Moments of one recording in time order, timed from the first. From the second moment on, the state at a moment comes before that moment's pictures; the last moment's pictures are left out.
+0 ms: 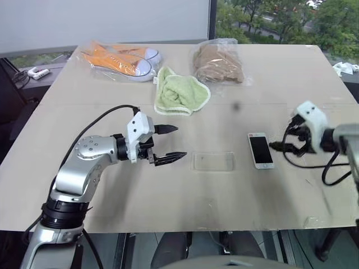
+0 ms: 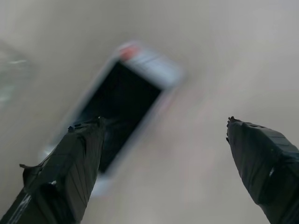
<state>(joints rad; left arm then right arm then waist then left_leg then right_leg) -0.31 0.72 0.01 -0.22 -0.47 0.40 -1.09 -0.44 -0.71 -0.06 -0.46 0.00 1.43 1.00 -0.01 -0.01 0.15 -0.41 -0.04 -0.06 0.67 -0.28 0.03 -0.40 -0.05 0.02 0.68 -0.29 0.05</state>
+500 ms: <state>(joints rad) -0.36 0.72 -0.01 -0.18 -0.47 0.40 -1.14 -0.07 0.00 -0.09 -0.81 -0.19 1.34 0.25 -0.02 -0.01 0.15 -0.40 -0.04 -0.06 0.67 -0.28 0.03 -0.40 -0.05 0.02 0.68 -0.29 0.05</state>
